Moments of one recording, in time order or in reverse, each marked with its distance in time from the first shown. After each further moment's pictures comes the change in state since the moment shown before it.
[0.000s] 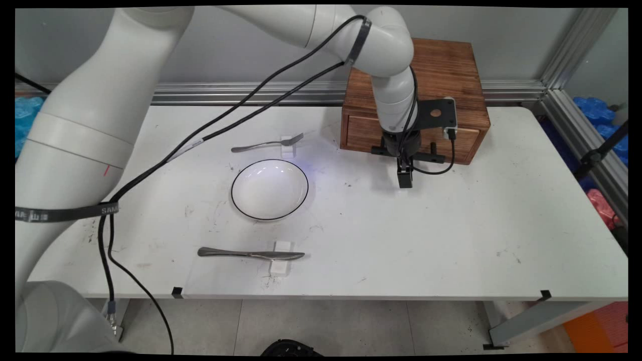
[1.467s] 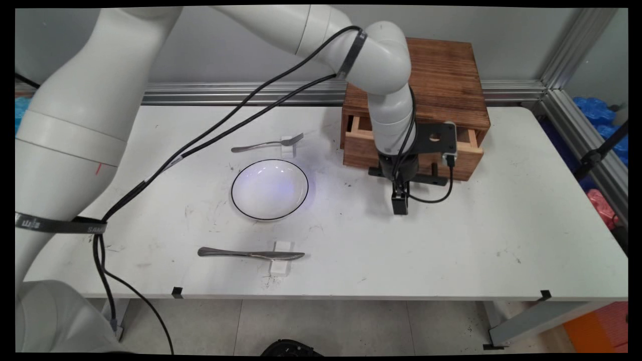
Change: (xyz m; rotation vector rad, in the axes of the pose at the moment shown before) arm -0.002 0.057 -0.009 -0.086 -0.016 0.040
